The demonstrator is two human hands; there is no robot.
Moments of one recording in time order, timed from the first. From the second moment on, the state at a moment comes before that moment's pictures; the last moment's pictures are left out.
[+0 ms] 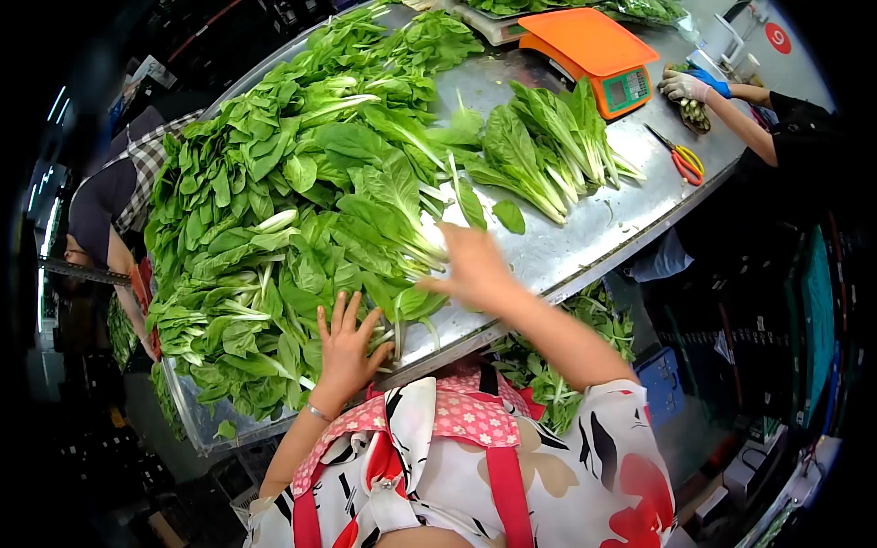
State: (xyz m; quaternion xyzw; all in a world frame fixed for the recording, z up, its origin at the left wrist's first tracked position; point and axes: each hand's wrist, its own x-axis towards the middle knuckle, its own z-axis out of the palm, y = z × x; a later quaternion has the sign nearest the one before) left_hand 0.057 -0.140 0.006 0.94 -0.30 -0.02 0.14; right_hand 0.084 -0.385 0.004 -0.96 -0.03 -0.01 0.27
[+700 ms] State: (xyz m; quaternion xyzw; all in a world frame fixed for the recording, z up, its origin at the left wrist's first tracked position) left_hand 0.064 -0.114 -0.029 0.94 -0.33 -0.01 0.12; right_hand 0.107 -0.341 0.010 -0.92 0.12 -0.26 0.25
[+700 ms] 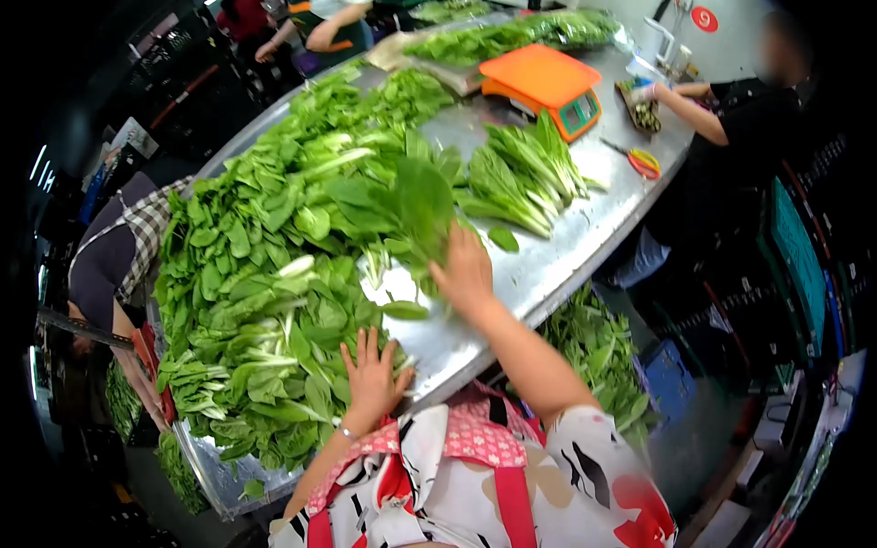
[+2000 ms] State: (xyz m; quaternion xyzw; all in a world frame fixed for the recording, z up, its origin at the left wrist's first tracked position) left_hand 0.097 -0.166 0.010 0.56 -0.05 -0.30 0.77; right_hand 0.037 -0.281 -0.009 -0.57 0.14 -0.04 0.81
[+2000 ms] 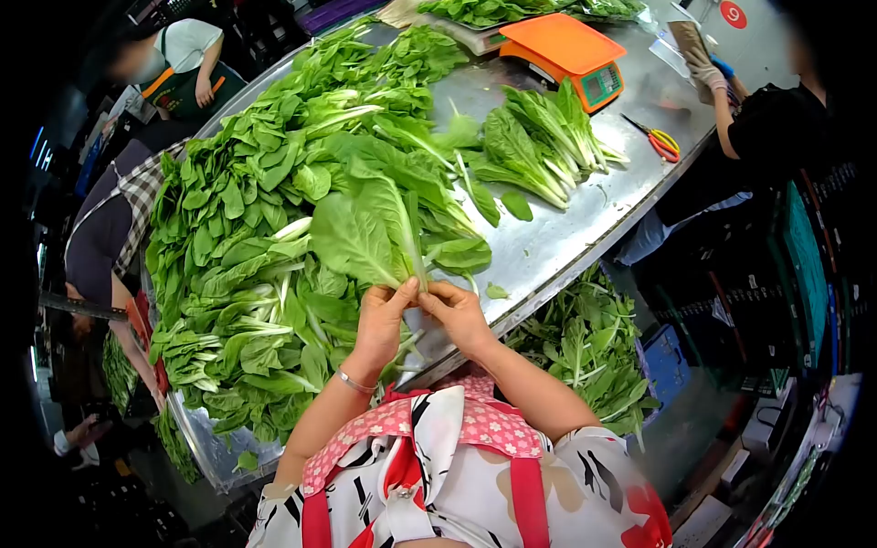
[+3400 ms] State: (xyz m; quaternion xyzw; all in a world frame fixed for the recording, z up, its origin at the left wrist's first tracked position) left_hand 0.108 -0.147 0.027 0.49 0.00 -0.27 0.83; right_hand 0.051 -0.274 0.005 -0.69 0.04 -0.16 0.70
